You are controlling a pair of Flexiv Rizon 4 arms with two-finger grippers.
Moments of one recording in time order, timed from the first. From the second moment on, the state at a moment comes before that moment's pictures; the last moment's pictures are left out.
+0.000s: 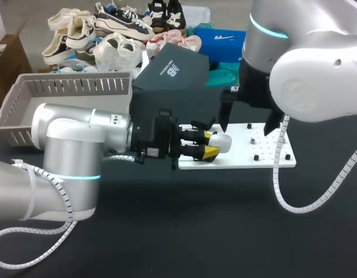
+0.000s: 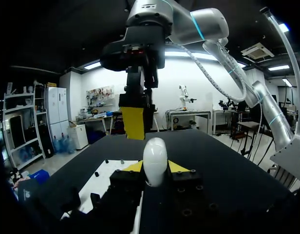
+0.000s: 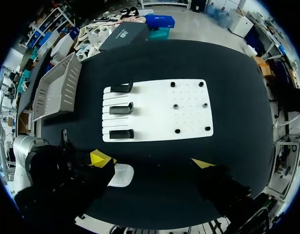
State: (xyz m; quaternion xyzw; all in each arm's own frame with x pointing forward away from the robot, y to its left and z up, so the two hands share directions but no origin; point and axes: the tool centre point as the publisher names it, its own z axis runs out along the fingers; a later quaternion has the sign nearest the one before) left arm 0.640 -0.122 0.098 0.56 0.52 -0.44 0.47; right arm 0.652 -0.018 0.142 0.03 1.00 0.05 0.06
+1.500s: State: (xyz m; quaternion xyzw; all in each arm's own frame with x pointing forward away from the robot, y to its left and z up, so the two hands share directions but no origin) left arm 0.700 0.145 0.156 0.33 0.70 -0.35 0.52; right arm 0.590 -0.070 0.170 -0.13 0.98 0.08 0.10
